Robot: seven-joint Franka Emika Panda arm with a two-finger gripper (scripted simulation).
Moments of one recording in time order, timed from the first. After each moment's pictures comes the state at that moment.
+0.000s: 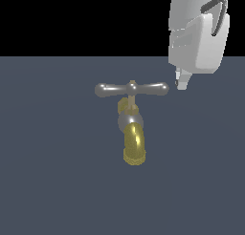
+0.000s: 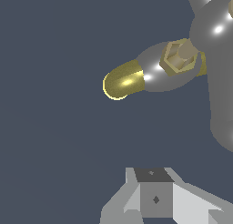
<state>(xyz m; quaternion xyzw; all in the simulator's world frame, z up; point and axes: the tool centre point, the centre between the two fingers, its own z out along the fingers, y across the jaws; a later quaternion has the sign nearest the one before) -0.121 -0.133 0.233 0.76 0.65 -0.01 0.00</state>
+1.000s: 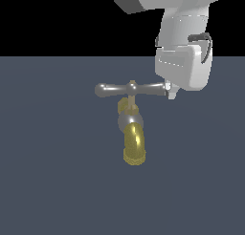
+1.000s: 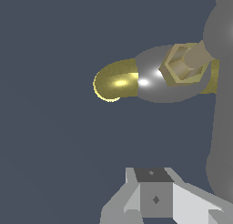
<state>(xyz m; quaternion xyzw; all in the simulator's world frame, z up) -0.087 -0.126 0.198 0.69 0.72 0.00 0.00</state>
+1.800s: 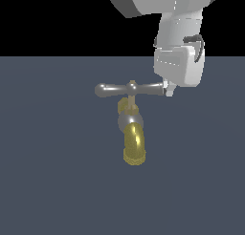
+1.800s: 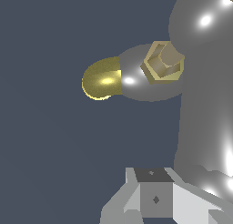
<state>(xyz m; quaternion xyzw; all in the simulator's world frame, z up) -0.064 -0.128 0.198 0.69 0.73 0.00 0.00</state>
